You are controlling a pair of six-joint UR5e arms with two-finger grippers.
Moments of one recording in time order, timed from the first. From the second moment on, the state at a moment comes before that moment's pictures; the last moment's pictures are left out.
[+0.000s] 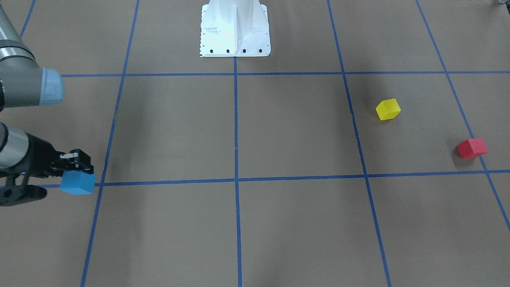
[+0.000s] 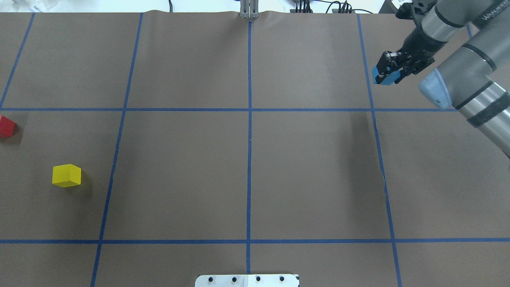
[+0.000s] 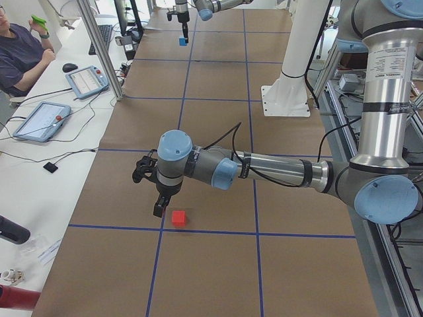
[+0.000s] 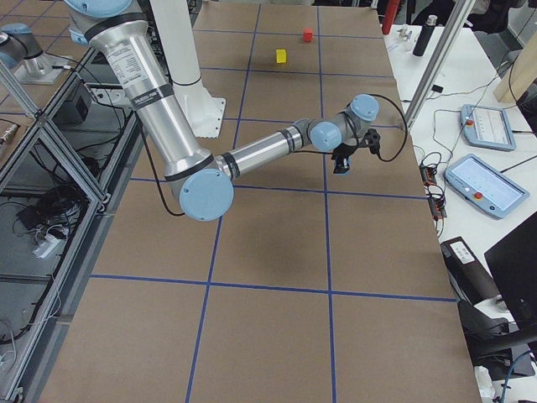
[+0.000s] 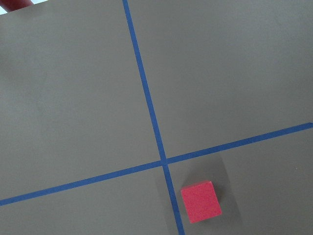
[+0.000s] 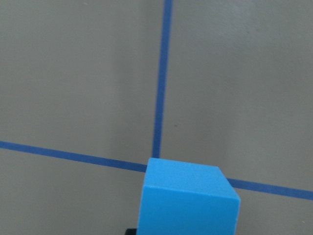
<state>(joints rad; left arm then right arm) -1.56 -1.57 -1.69 -1.79 -2.29 0.01 1.05 -1.01 1.47 -1.50 2.39 0.60</state>
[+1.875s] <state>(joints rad) -1.55 -1.61 -1.63 -1.80 -2.30 -0.02 0.56 -0.62 1.23 -1.47 2.00 1.12</state>
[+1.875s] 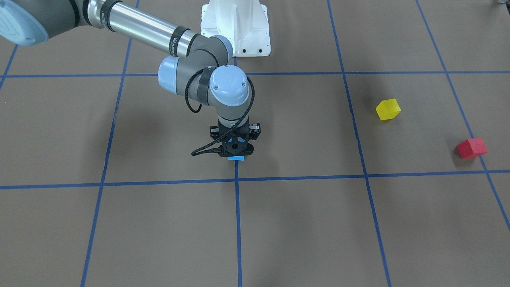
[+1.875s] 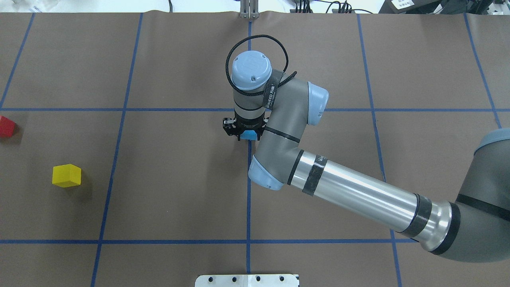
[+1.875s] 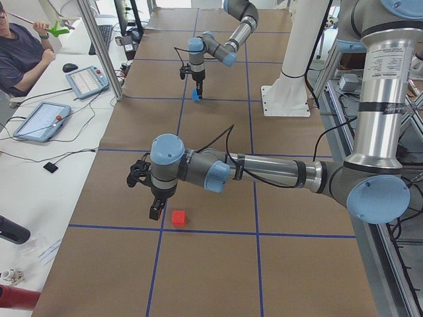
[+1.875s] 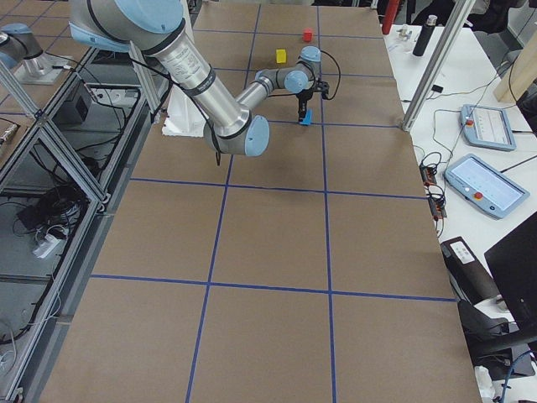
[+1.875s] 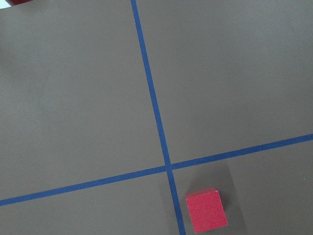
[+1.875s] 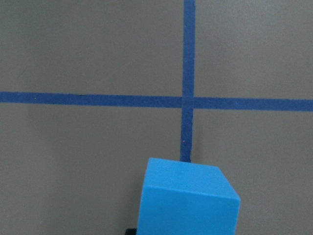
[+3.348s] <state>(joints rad) -1.31 -1.72 -1.64 -1.81 -2.28 -0.52 0.94 -0.82 1.32 -1.41 2.19 0.74</state>
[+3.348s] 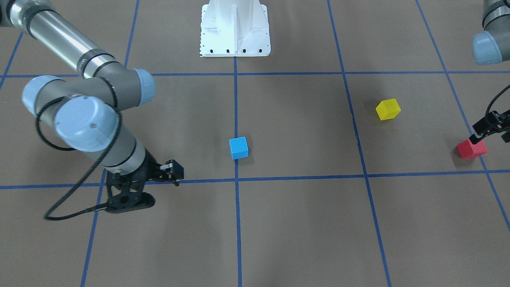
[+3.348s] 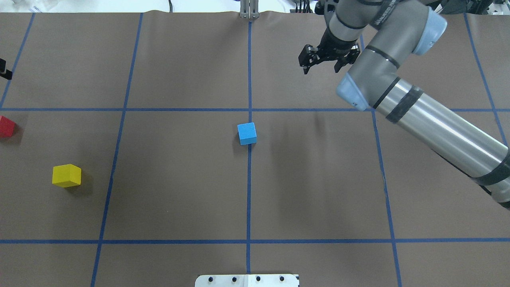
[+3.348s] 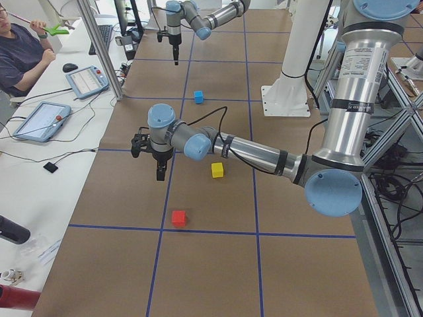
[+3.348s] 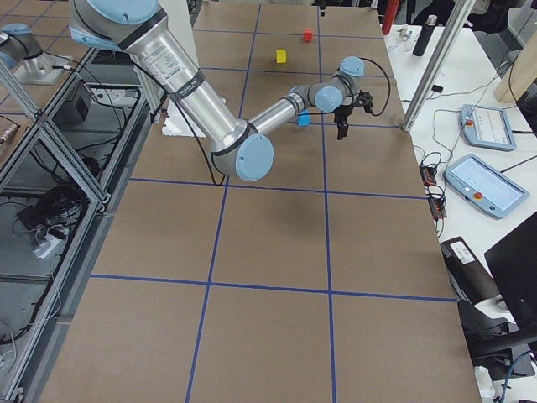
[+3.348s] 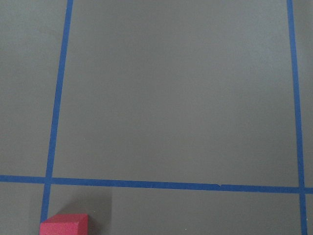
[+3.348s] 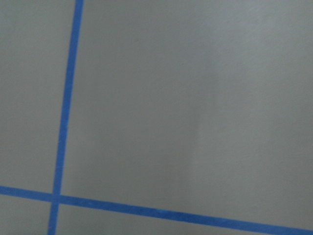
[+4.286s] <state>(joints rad) -1.30 -1.69 -1.33 -2.12 -2.23 -0.47 1.04 -0.89 1.31 -1.41 2.20 0.58</state>
